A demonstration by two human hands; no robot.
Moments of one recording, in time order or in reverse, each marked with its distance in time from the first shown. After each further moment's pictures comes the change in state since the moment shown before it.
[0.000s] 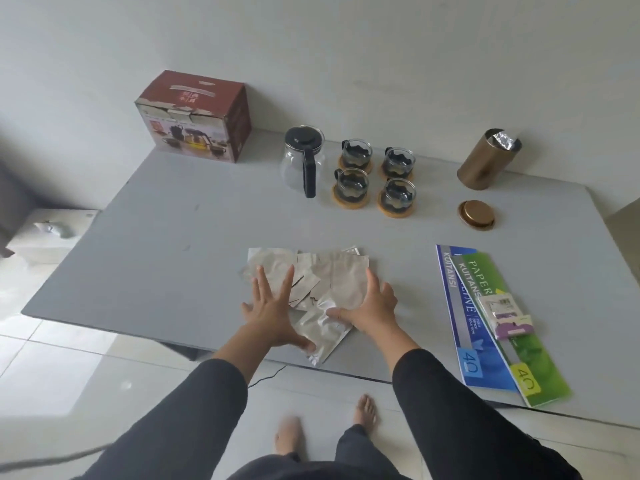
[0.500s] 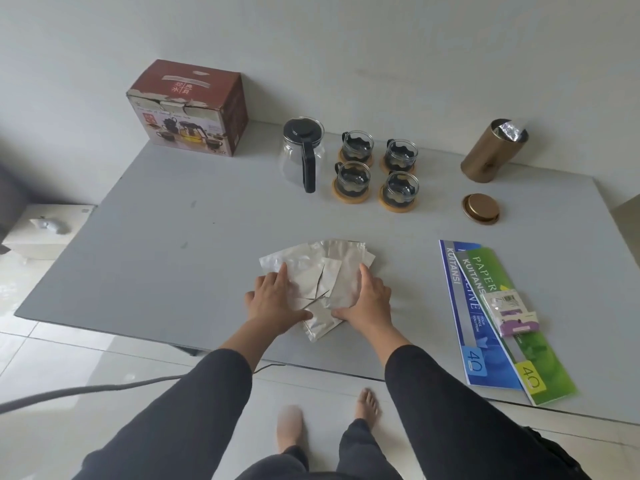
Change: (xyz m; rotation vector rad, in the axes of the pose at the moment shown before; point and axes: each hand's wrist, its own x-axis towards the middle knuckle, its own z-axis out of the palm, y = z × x) left_hand 0.021 0.002 0.000 -0.084 0.169 -0.003; right_hand 0.005 -0.007 0.011 -0.105 0.059 -0.103
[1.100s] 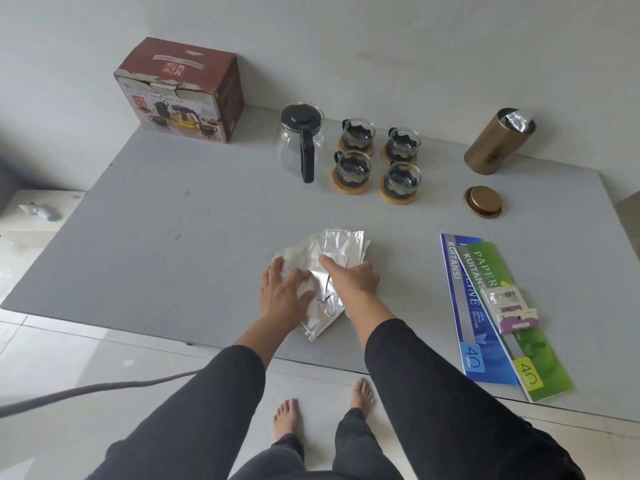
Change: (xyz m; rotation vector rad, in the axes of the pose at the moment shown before) left_hand 0.007 0.012 0.024 -0.260 0.073 0.032; right_hand 0.017 -0.051 -0.005 0.542 0.087 0.441
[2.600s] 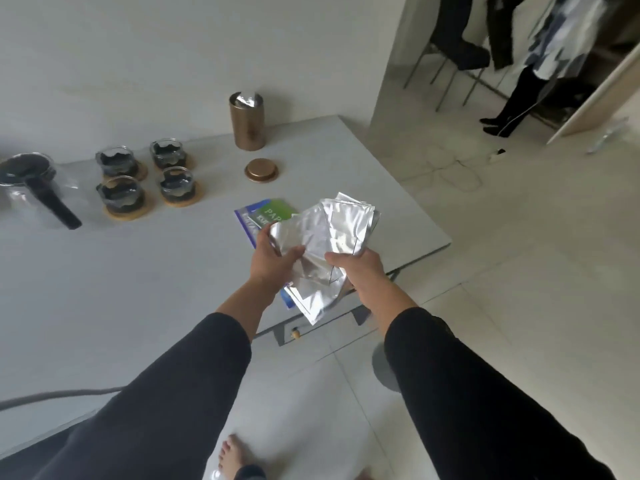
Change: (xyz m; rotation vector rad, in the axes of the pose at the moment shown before) left_hand -0.109 0.244 0.113 -0.632 -0.386 0.241; right_hand -0.044 0.163 -0.295 0.599 0.207 -0.038
